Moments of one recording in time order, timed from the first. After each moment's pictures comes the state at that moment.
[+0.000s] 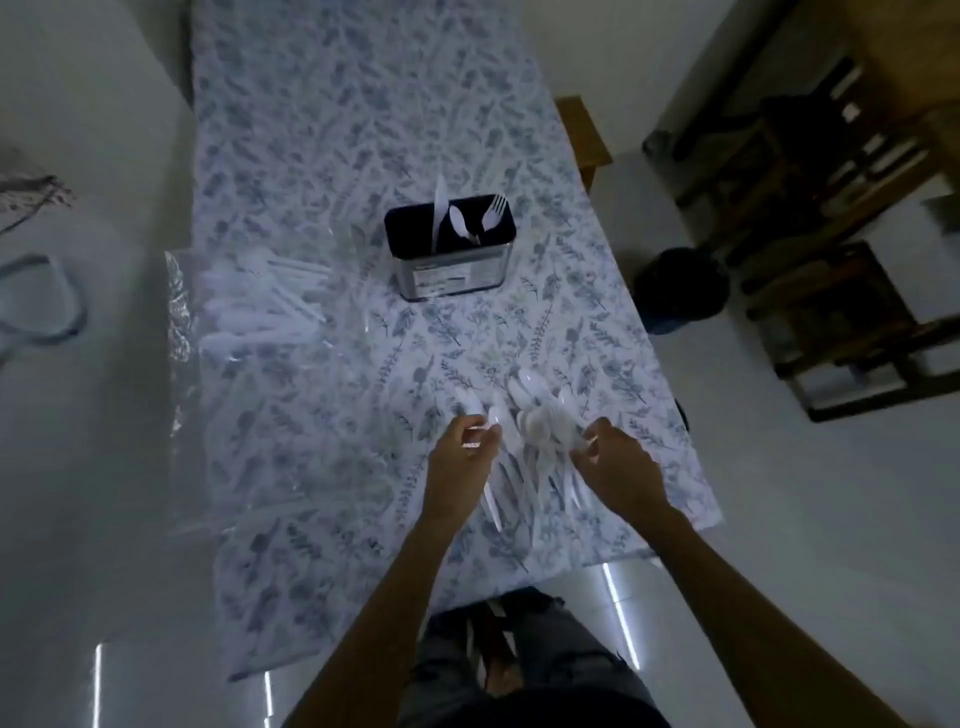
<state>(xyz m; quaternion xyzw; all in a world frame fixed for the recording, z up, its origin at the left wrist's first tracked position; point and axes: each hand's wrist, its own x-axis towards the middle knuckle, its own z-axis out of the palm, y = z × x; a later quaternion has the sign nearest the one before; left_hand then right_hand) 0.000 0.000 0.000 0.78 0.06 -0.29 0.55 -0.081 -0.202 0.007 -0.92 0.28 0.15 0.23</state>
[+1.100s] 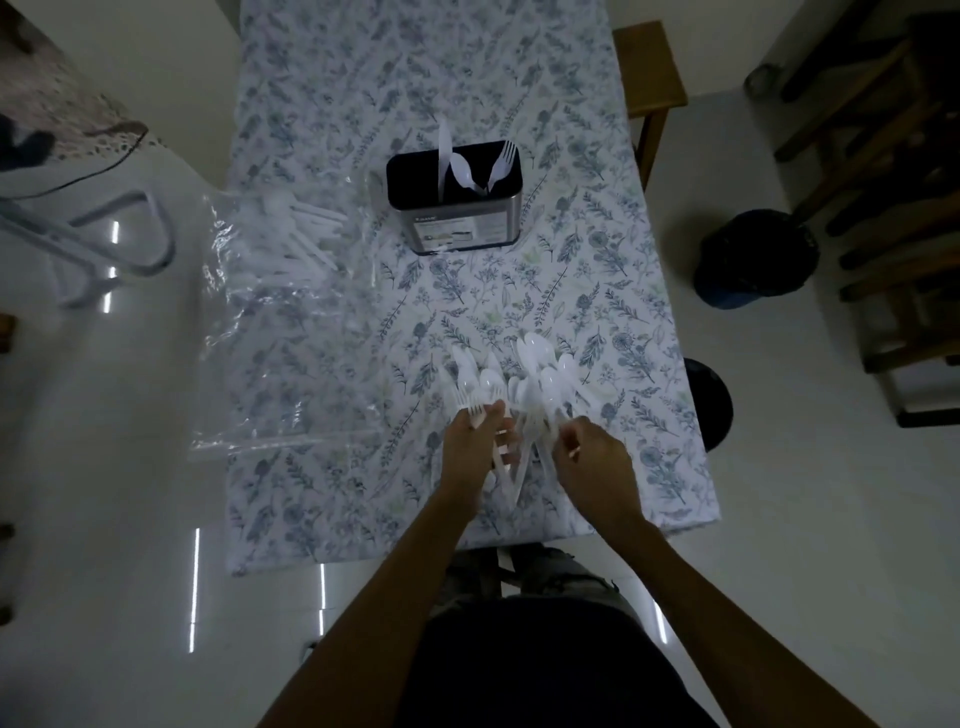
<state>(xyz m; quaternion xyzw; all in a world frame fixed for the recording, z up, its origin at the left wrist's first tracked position) -0.045 -0.060 0.002 0.64 0.28 -0.29 0.65 -0.111 -0.211 -0.010 -0.91 0.21 0.11 0.35</state>
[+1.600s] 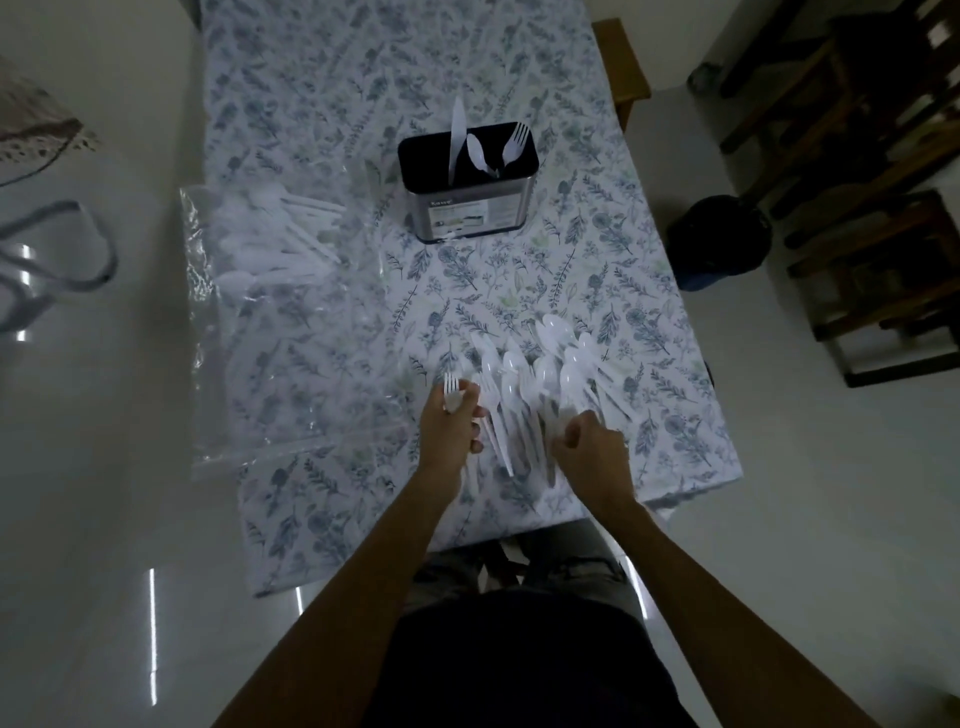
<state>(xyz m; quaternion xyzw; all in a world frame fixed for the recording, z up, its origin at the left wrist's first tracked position) -0.015 0.020 -0.028 0.66 0.23 -0.28 0.66 -0.110 -0.145 -0.016 -0.88 0.33 0.11 0.33</state>
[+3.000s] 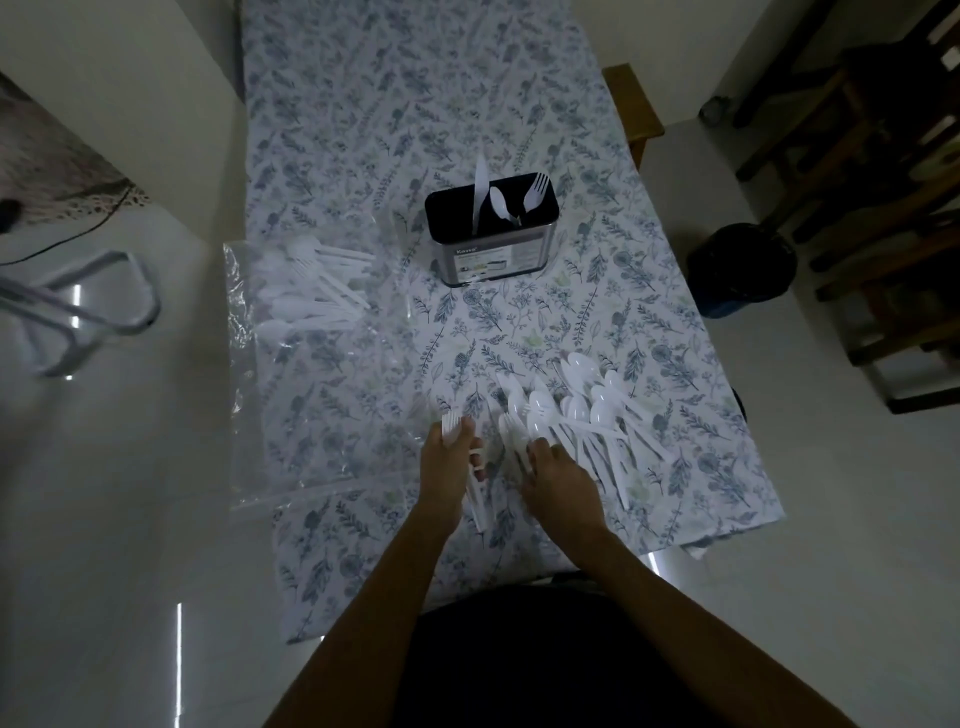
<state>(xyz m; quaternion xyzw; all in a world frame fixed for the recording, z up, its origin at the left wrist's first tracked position) 0.009 0.047 -0.028 0.66 0.26 -0.27 0.65 -0.075 -0.086 -0.033 -0.94 0.18 0.14 0.24</state>
